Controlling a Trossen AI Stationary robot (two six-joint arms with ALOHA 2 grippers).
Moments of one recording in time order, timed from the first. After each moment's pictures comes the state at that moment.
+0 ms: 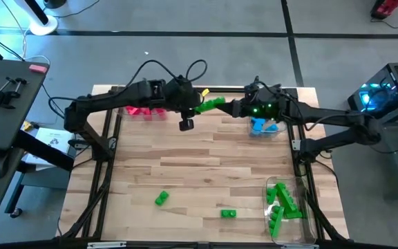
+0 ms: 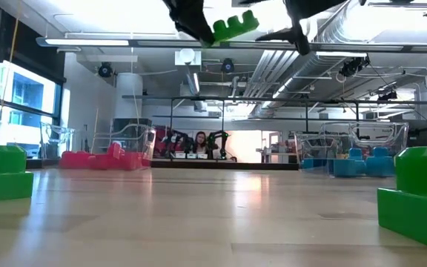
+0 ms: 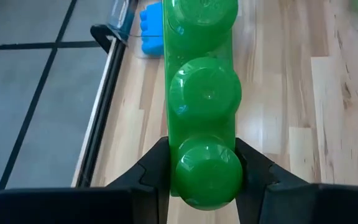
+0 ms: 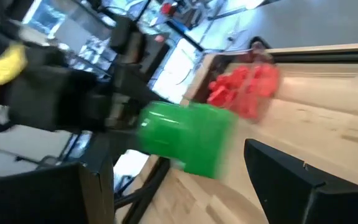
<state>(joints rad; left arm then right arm) 0.21 1.65 1.69 -0.85 -0.14 0.23 -0.22 1.18 1.00 -0.08 0.09 0.94</state>
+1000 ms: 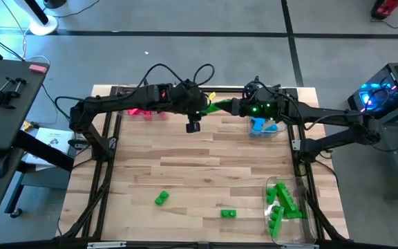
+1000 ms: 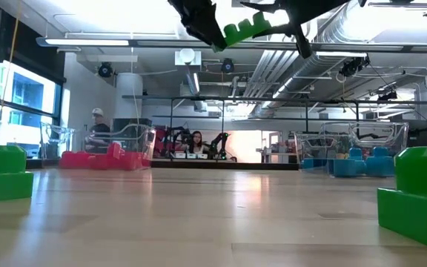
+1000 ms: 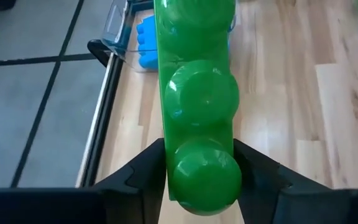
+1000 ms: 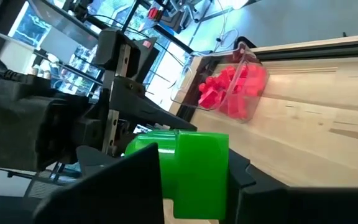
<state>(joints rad) 0.18 1.71 1.69 -0.76 -0.15 0.26 -0.23 1.19 1.00 -0.10 0.11 0.99</state>
